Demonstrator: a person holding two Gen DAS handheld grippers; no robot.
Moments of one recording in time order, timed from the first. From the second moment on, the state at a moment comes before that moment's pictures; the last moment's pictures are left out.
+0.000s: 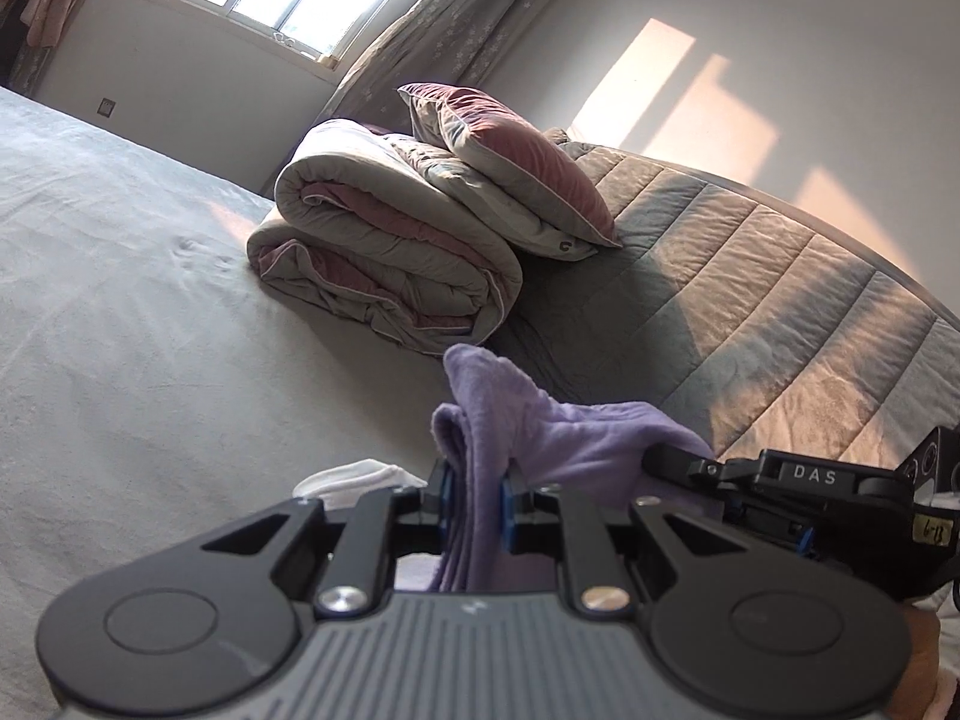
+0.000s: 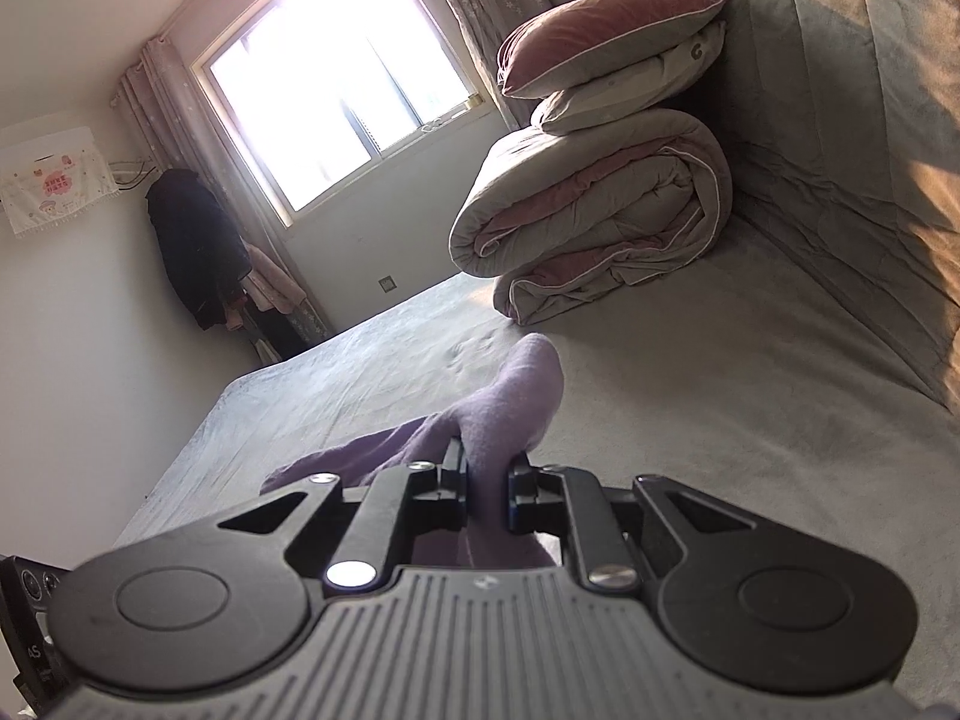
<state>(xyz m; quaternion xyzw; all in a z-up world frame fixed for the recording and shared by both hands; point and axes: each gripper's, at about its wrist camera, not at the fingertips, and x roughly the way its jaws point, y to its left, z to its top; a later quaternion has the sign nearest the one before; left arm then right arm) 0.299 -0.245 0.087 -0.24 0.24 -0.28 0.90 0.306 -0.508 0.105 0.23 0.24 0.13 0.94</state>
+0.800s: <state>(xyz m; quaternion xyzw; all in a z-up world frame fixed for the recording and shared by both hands) 0.328 -0.266 0.074 -0.14 0.22 -0.24 0.94 0.325 -0.486 0.078 0.11 0.22 0.09 0.96</state>
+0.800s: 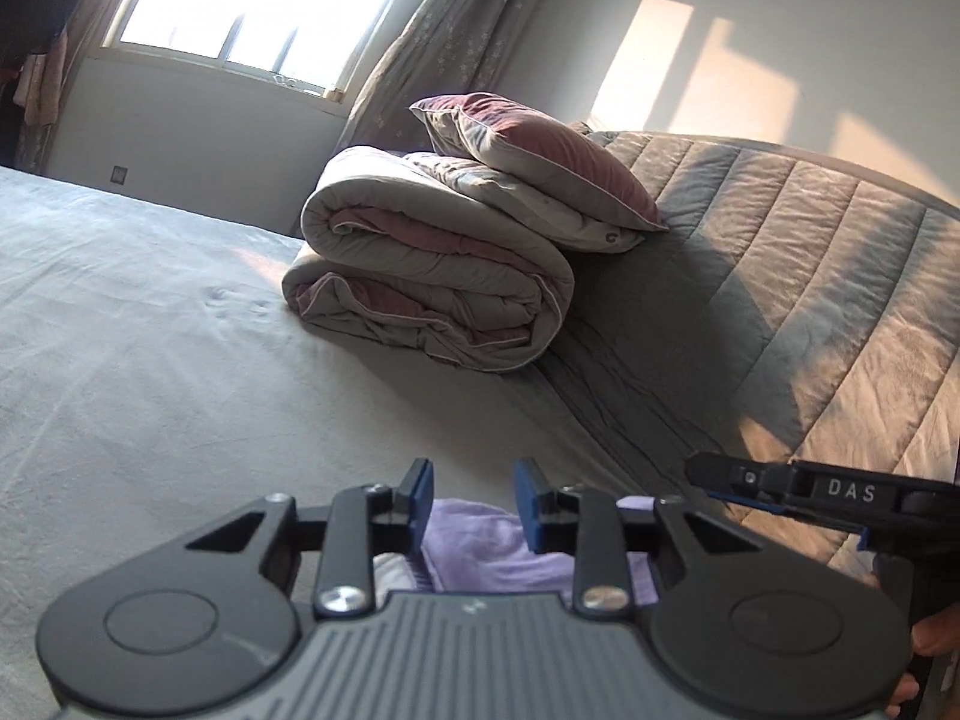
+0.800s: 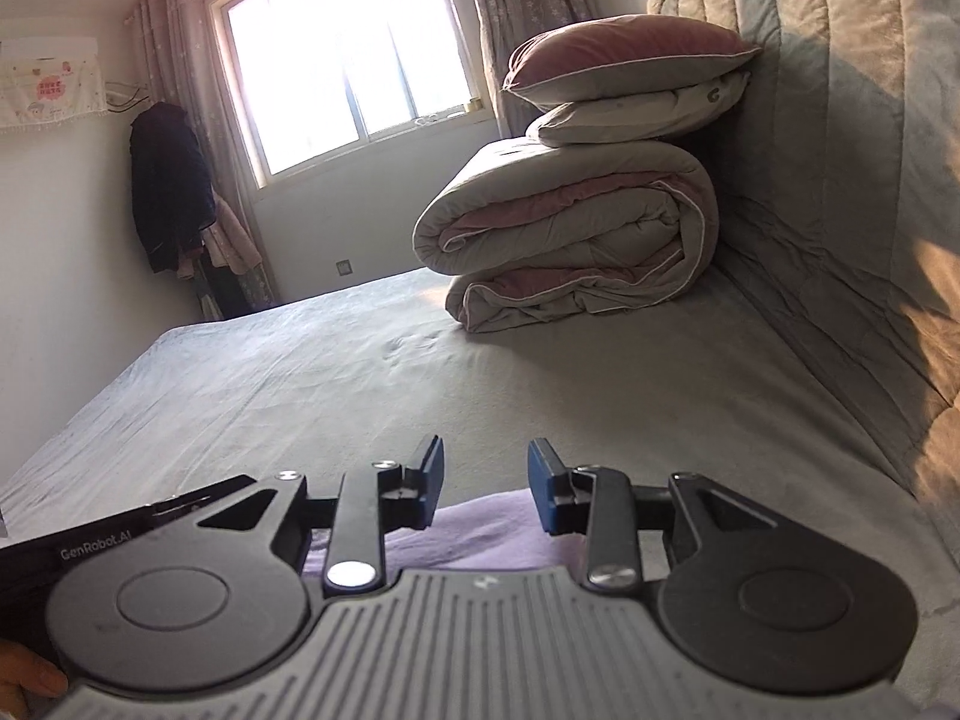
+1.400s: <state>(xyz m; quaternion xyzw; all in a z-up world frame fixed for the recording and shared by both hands) 0.301 -0.270 0.059 -0.07 0.19 -0.24 0.95 0.300 -0.473 0.054 0.07 0.20 0.07 0.97</state>
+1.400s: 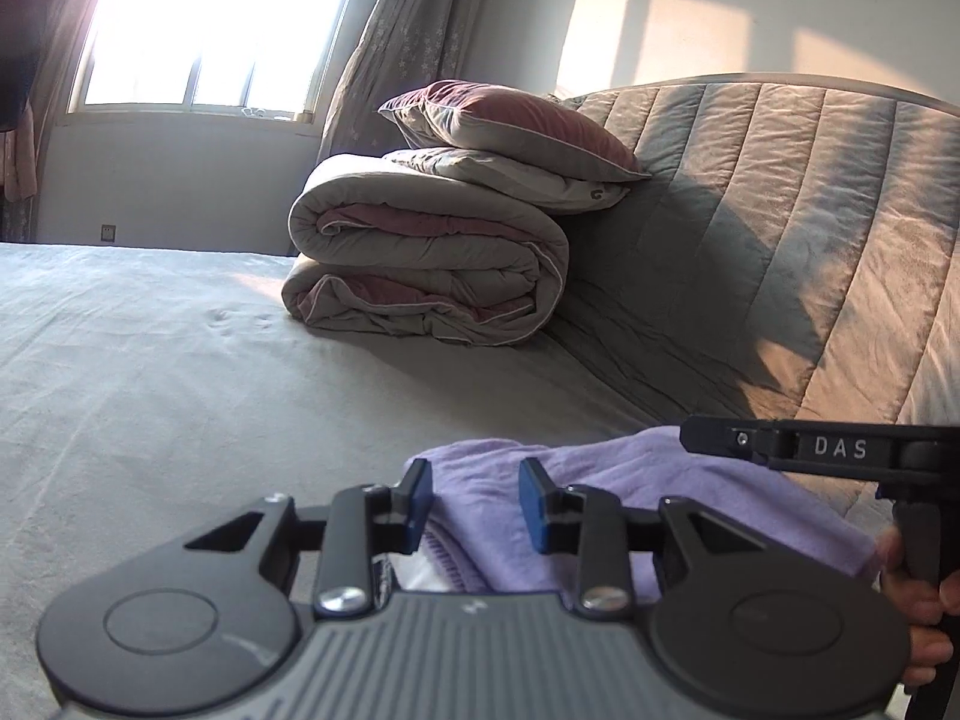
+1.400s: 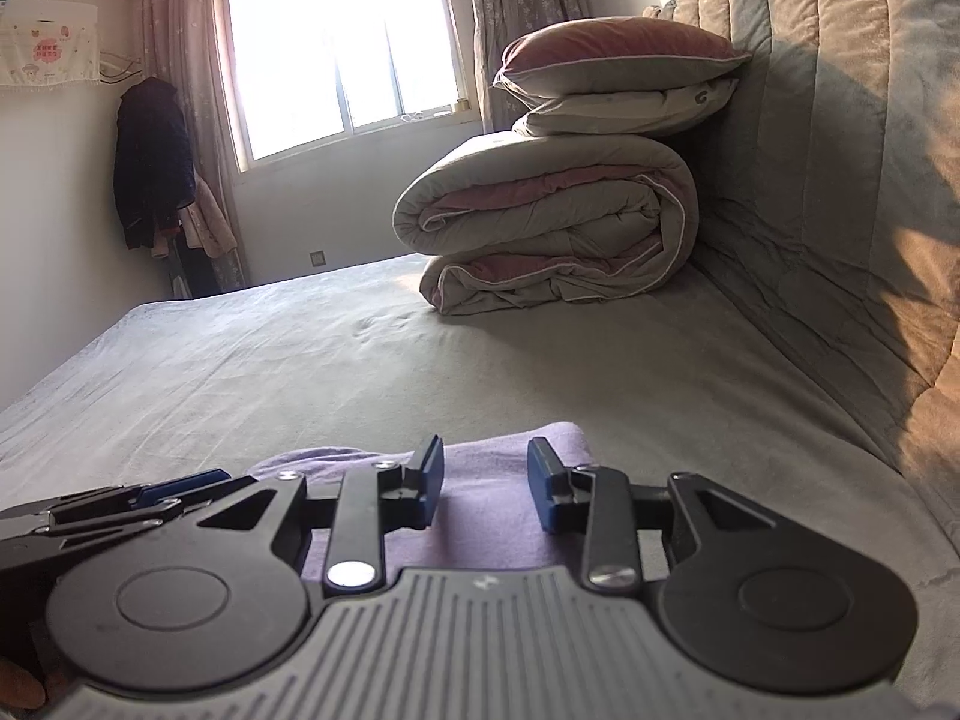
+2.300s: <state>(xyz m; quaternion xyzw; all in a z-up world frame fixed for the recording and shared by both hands) 0.191 -0.239 0.081 -0.08 0.31 -0.21 0.92 0.159 -0.452 0.078 0.09 0.23 0.01 0.97</state>
